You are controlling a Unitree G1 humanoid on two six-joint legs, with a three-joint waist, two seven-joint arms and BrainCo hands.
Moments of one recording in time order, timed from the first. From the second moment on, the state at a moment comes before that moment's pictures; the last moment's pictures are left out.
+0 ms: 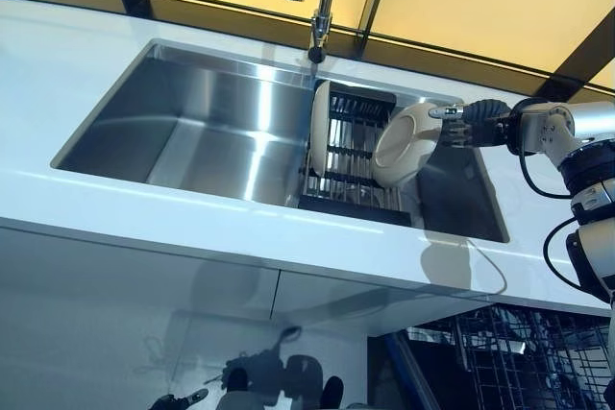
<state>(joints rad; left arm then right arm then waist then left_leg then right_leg) 0.00 0.34 -0.22 1.27 -0.19 0.05 0.15 -1.24 -0.83 0.51 0.92 0.88 0.73 0.17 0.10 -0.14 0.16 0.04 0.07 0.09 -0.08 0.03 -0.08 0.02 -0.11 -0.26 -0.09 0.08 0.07</state>
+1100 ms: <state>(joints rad) 0.00 0.35 -0.26 1.24 -0.25 0.05 0.15 -1.23 -0.79 0.48 0.92 0.80 0.73 0.20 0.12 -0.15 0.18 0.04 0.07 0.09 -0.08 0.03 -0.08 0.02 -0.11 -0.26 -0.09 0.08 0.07</state>
